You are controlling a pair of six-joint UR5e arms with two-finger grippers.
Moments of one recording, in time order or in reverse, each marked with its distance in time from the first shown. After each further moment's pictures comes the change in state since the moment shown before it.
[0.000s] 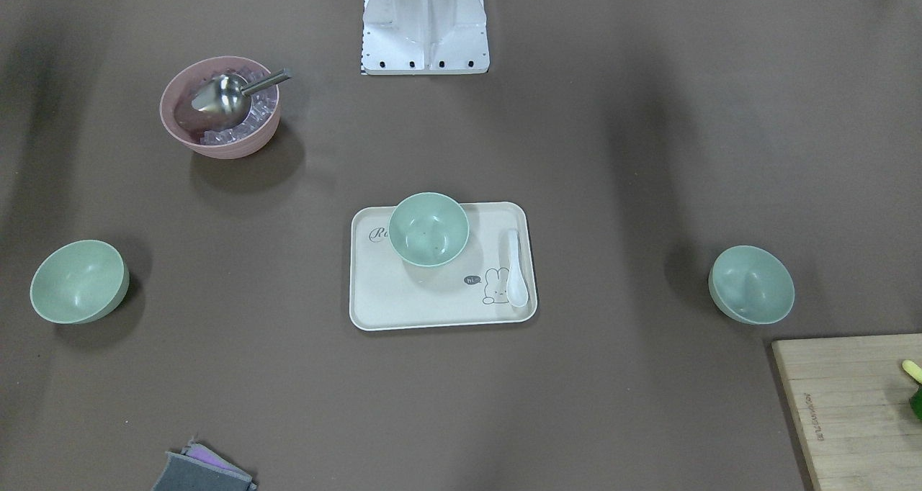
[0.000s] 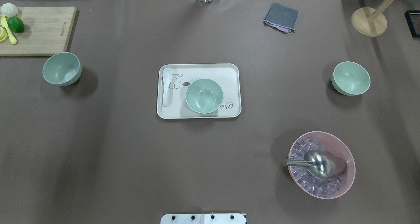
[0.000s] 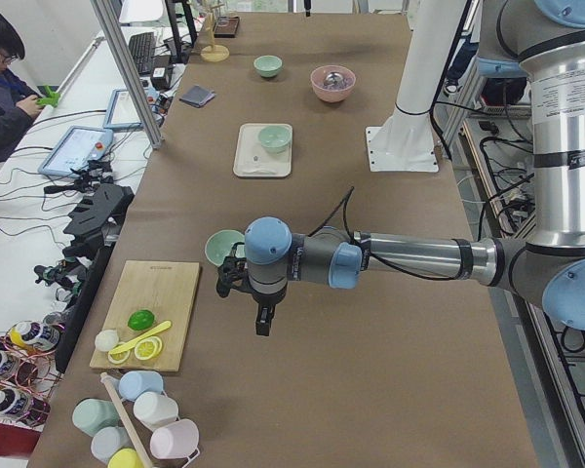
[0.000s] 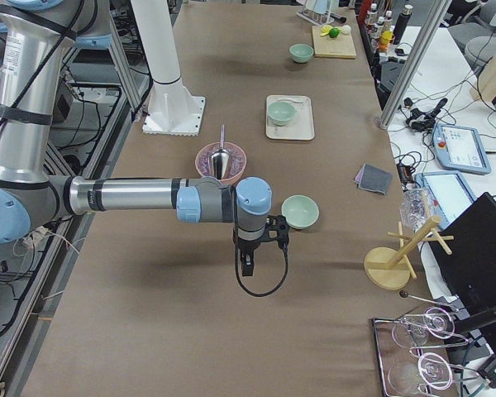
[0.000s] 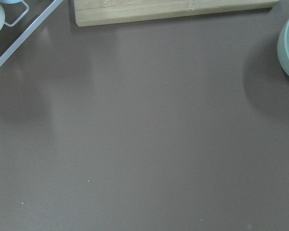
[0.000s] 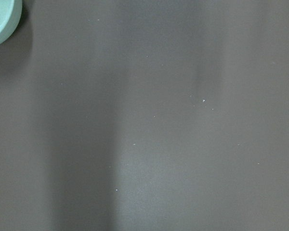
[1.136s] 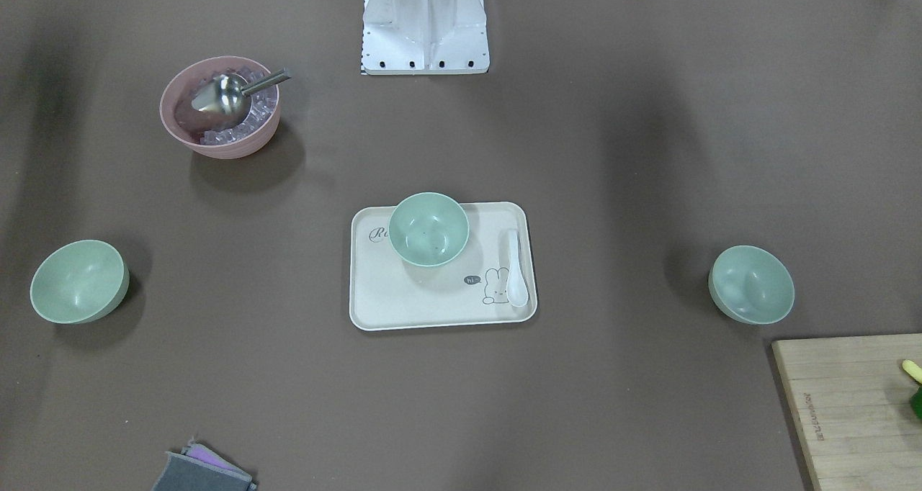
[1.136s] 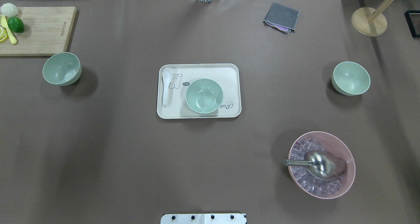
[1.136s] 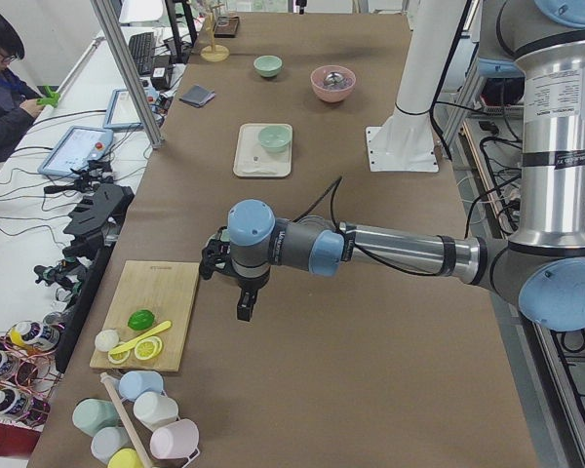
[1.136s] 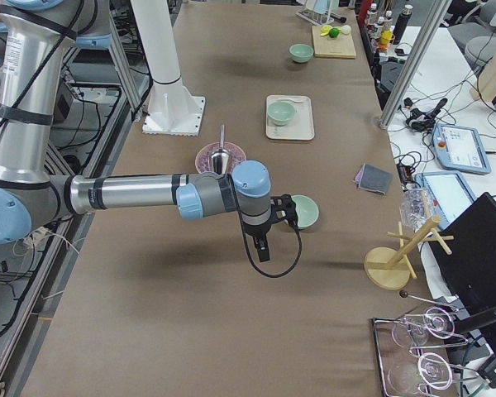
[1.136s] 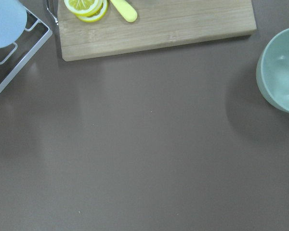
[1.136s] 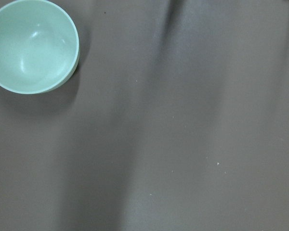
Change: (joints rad) left arm 0.005 -0.099 0.012 0.000 0.007 -0.014; right arm -0.001 0.008 0.031 0.215 -0.004 0.012
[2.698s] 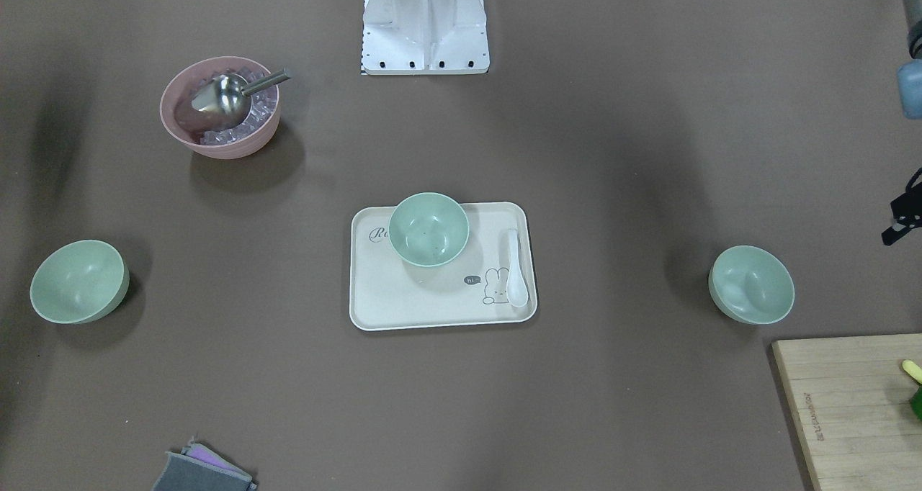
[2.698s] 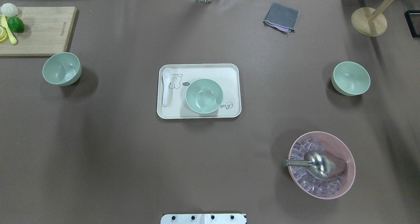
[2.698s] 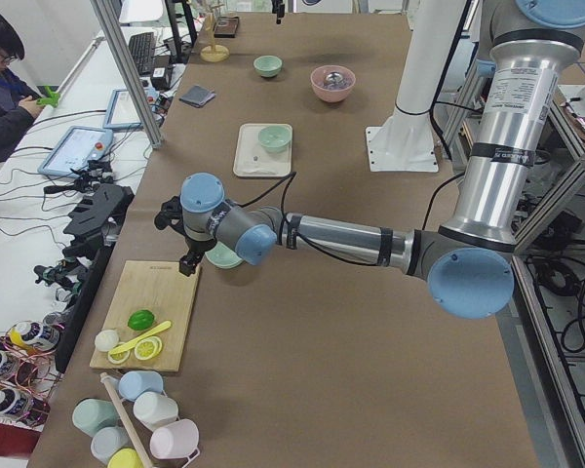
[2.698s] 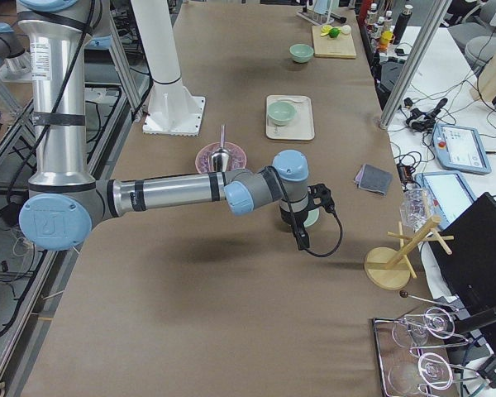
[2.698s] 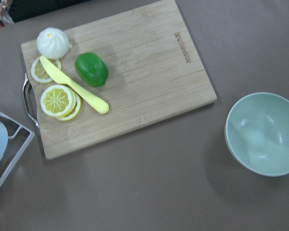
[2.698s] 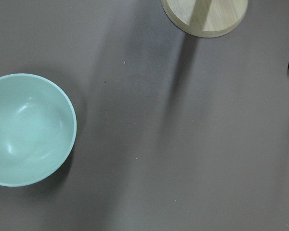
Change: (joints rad) left arm 0.161 -0.252 0.271 -0.361 0.002 -0.116; right arm -0.116 0.223 -0.182 0.082 -0.116 0.134
